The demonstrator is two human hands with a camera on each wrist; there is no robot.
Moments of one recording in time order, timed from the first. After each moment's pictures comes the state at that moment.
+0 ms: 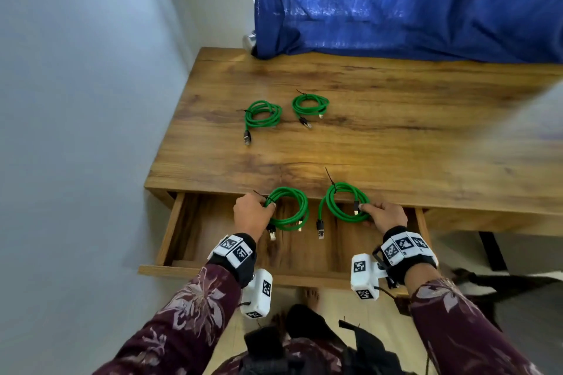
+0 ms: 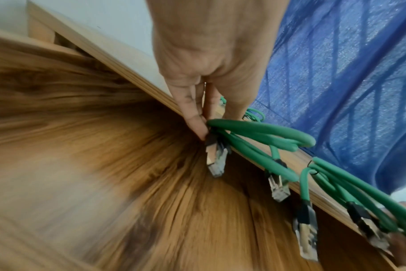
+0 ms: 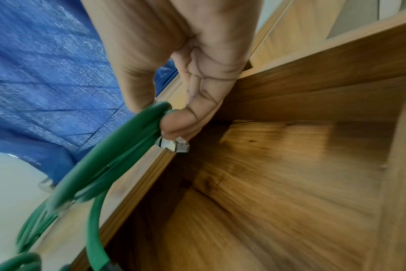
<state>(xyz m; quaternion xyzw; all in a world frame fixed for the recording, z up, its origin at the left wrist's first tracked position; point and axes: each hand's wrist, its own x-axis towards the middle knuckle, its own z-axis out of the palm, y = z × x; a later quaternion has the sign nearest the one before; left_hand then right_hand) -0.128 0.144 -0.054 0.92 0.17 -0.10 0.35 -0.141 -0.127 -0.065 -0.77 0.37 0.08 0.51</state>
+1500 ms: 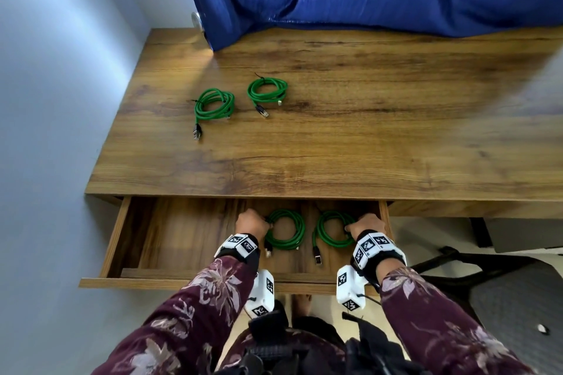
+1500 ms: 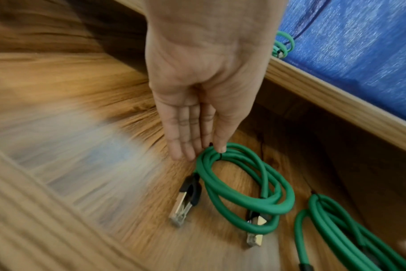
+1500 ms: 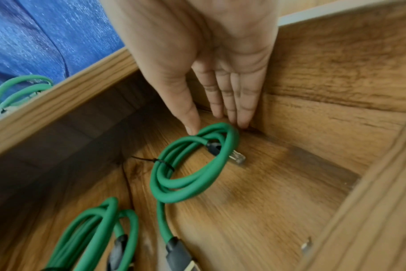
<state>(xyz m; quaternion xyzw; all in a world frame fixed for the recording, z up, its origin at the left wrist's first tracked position) -0.118 0.049 -0.118 0.87 0.26 -0.29 0.30 -0.139 -0.184 -0.107 -0.81 0.43 0.28 0.30</state>
